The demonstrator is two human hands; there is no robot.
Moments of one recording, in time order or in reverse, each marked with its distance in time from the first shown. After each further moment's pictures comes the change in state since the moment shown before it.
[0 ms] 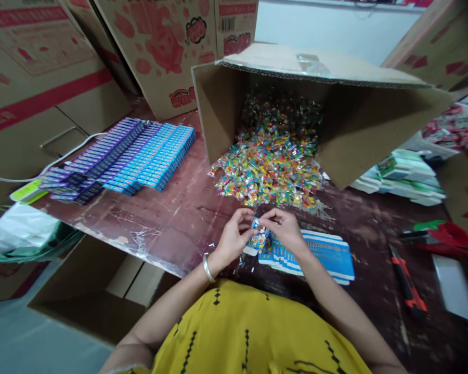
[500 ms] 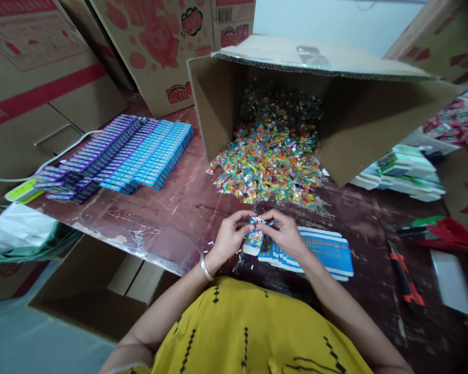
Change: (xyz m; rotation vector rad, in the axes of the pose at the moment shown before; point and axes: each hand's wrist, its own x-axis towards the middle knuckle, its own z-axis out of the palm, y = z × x) left_hand -0.002 -0.002 -0.004 -0.078 -0.018 -0.046; right_hand -0.014 0.000 -0.003 -0.196 -0.084 -0.178
